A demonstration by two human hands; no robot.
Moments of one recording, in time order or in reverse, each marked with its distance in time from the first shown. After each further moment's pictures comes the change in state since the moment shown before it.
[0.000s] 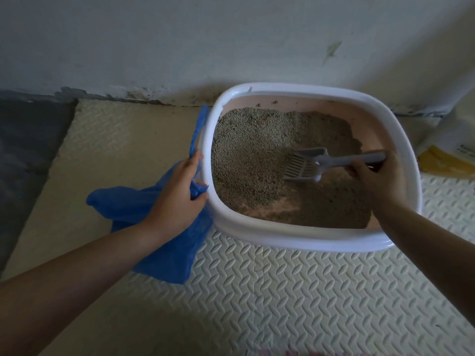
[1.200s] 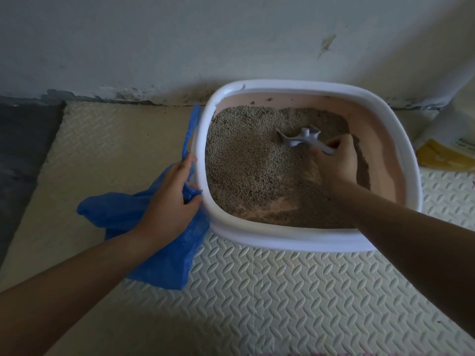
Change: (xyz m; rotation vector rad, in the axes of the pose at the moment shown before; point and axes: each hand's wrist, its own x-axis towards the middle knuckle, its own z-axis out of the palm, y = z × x) left_hand 0.004 -0.002 0.000 0.028 -0.010 -0.036; right_hand 0.019 -0.012 0.064 -0.109 -0.010 -0.009
